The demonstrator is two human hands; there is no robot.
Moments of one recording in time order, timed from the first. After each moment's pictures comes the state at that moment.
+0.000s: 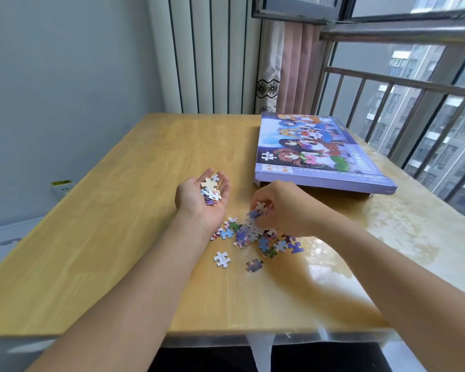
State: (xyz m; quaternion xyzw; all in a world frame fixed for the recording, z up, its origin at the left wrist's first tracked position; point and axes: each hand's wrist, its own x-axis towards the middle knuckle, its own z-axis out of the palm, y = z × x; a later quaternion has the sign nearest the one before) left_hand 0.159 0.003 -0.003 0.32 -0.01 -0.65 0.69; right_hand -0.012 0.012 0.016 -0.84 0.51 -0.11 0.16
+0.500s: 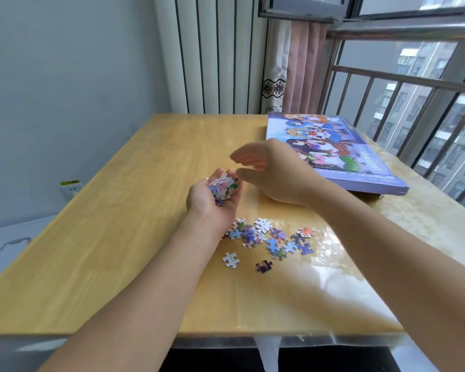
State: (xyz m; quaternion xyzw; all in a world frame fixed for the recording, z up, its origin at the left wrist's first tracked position) left_hand 0.156 0.009 0.003 0.30 -0.01 -0.68 0.67; right_hand 0.025 -0.001 0.057 -0.84 0.43 -0.29 0.17
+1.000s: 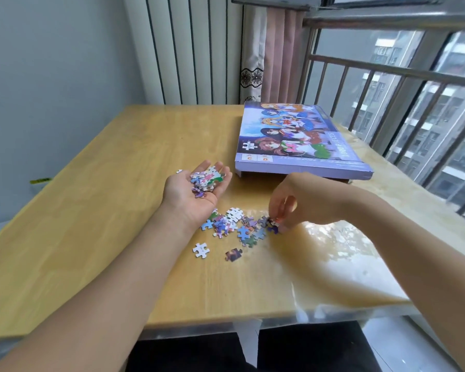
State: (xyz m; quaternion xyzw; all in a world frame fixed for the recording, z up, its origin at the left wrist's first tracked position) left_hand 0.144 0.011 0.004 0.30 -0.03 -0.70 0.64; right_hand -0.076 0.017 0.031 -0.84 0.50 -0.02 0.21
